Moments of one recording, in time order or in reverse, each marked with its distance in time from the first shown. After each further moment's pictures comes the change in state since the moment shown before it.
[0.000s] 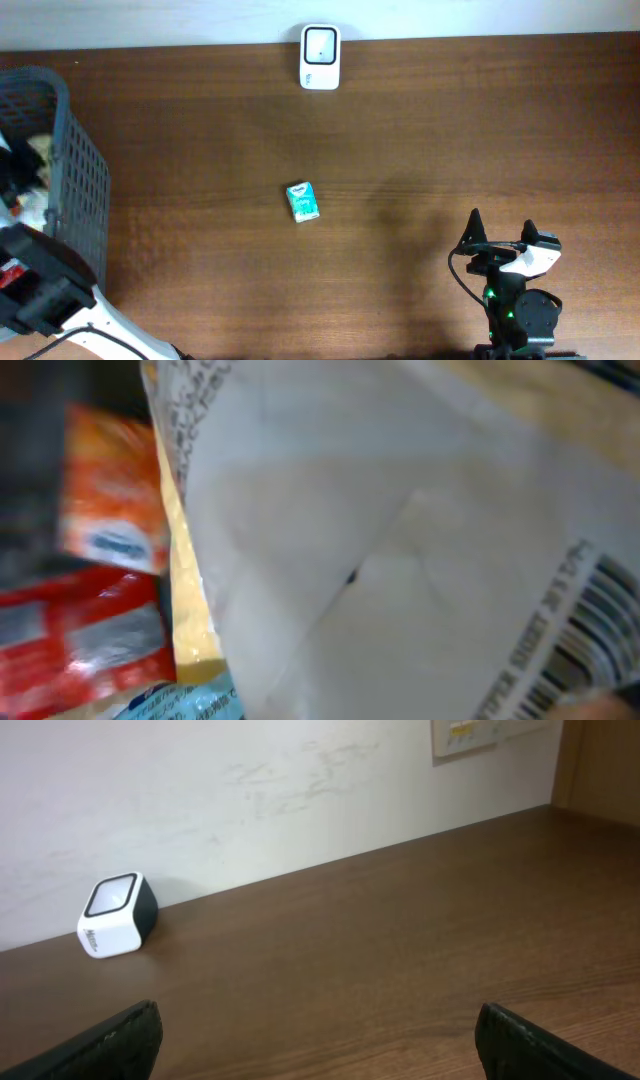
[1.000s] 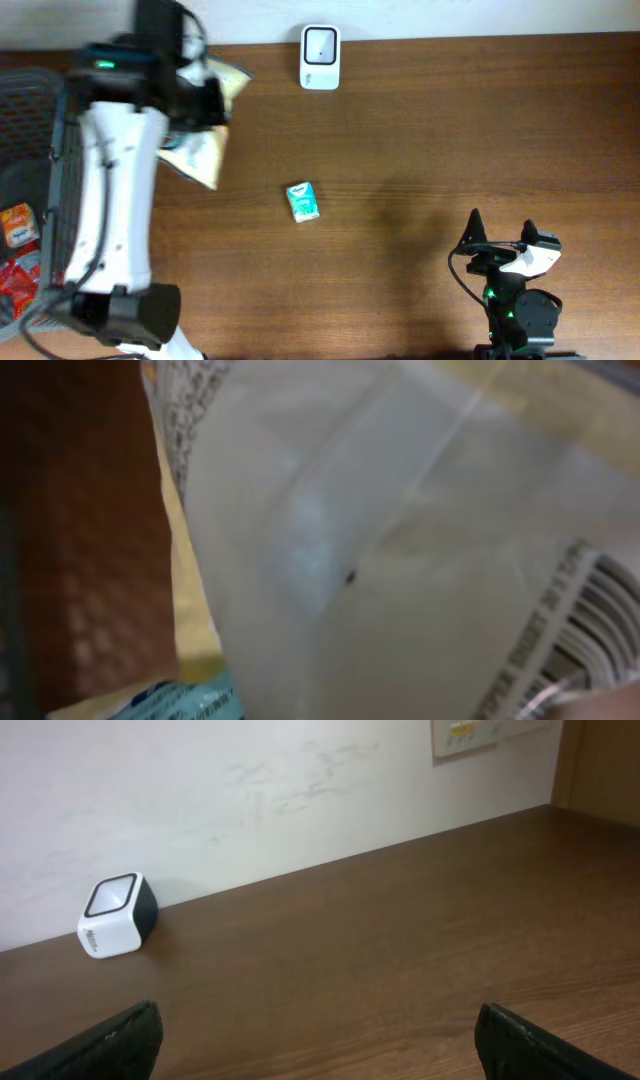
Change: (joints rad) left arm -0.834 -0.287 -0.016 -0.076 -0.017 -0.175; right arm 0.000 0.000 0.000 0.000 0.000 0.000
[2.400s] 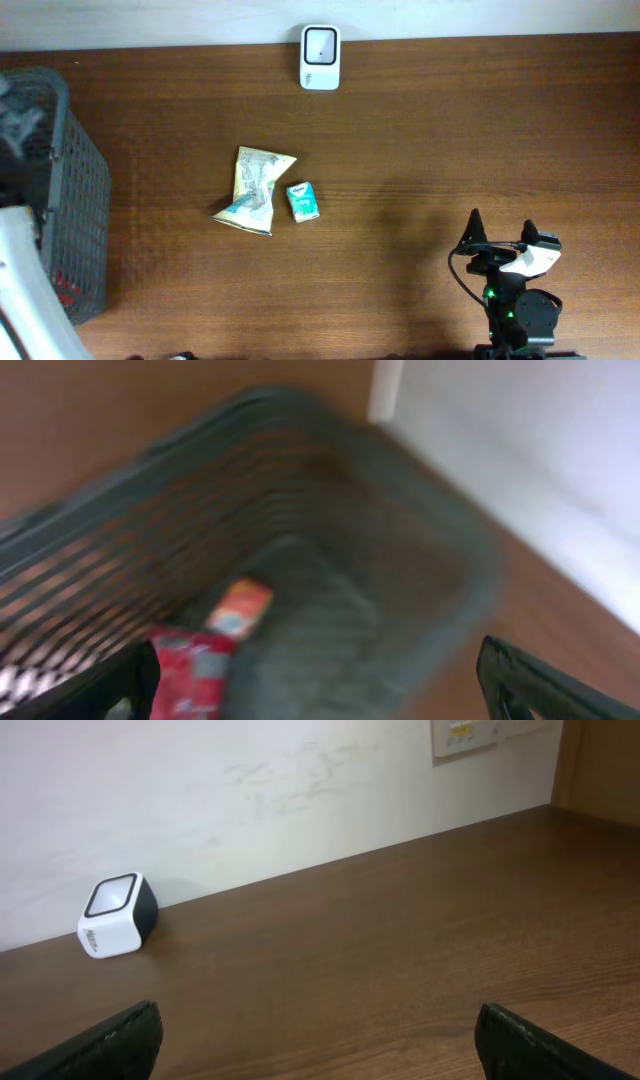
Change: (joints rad) left arm 0.577 -0.355 -0.158 0.306 -0.454 -0.133; right arm 0.000 0.000 0.000 0.000 0.000 0.000
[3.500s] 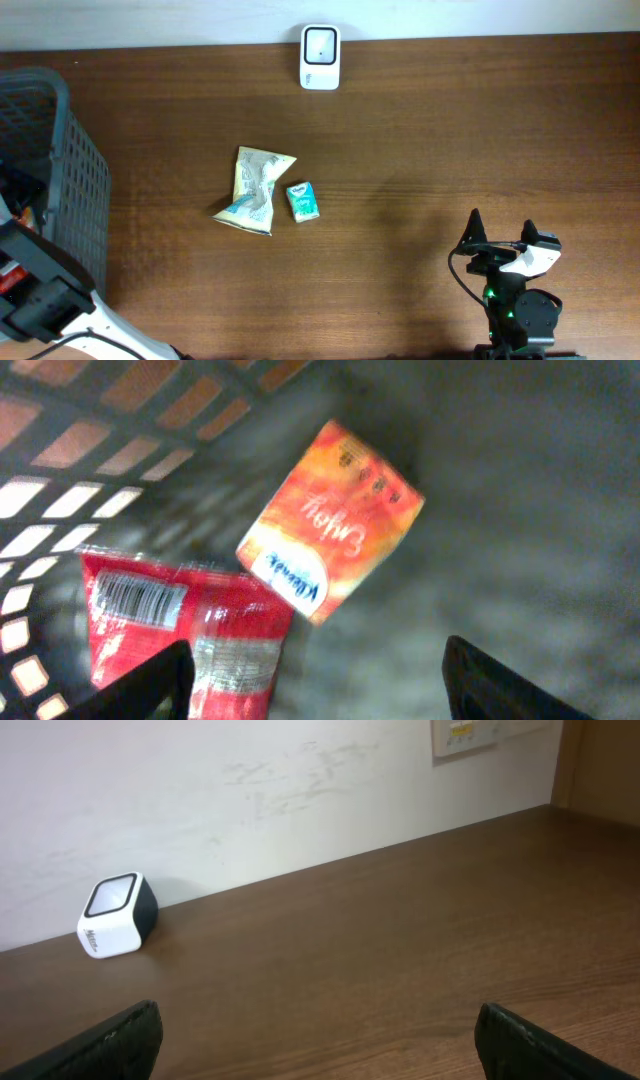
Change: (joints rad) left arm 0.283 0.614 -0.095 0.043 0.111 0.043; right arm 0.000 0.000 0.000 0.000 0.000 0.000
